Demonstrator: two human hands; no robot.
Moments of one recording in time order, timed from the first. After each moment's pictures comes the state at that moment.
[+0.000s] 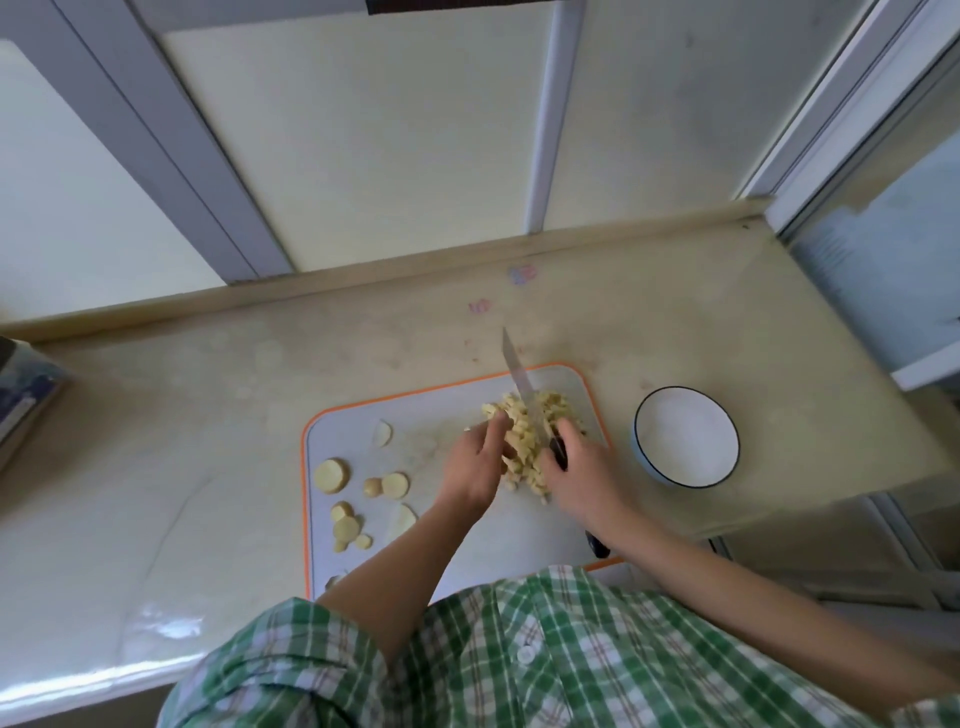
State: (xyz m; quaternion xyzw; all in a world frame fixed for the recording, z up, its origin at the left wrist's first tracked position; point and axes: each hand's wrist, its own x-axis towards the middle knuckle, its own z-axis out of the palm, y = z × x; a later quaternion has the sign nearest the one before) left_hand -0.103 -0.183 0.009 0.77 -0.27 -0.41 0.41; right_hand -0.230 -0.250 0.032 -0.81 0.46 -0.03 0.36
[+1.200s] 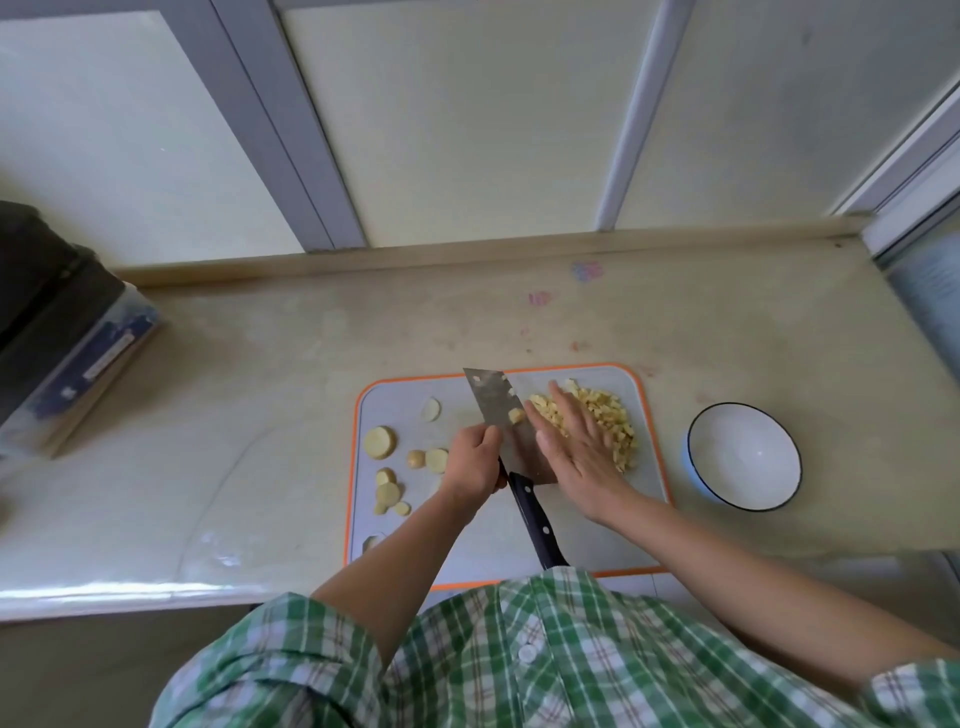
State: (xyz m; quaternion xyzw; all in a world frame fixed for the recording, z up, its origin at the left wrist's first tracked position) left_hand -0.082 -0.148 0.011 0.75 -0.12 -0.42 0.49; right_hand -0.199 -0.250 -0.001 -0.87 0.30 0.04 0.39
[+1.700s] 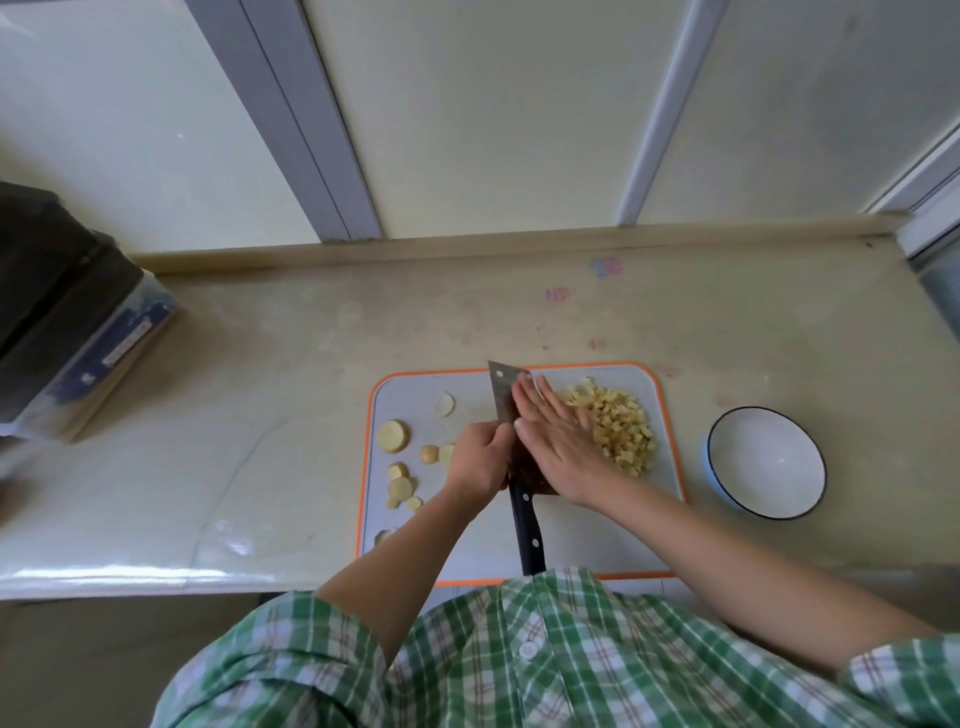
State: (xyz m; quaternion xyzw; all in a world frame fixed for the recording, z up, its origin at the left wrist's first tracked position) left_hand -0.075 -0.141 0.012 0.76 -0.15 -0.42 0.48; right_hand -0.161 -0.247 0.000 -0.91 0.23 0.08 0.34
